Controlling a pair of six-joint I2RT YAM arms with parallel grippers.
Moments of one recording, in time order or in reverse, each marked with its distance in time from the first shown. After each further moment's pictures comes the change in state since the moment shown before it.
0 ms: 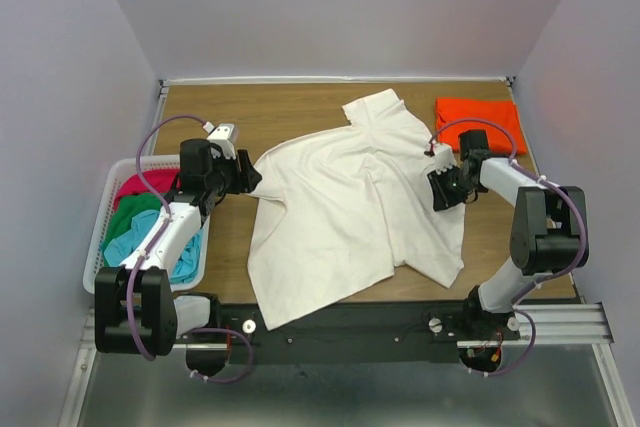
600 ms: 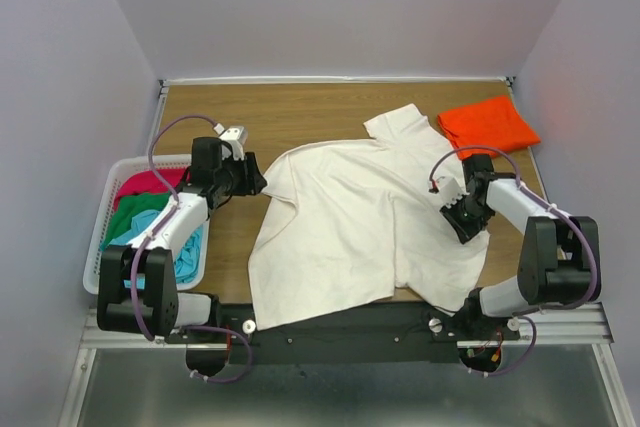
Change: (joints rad) left arm -0.035 0.086 0.020 -0.031 -0.020 -0.018; right arm -0.003 -0.185 -0.171 -0.196 0.246 -0.220
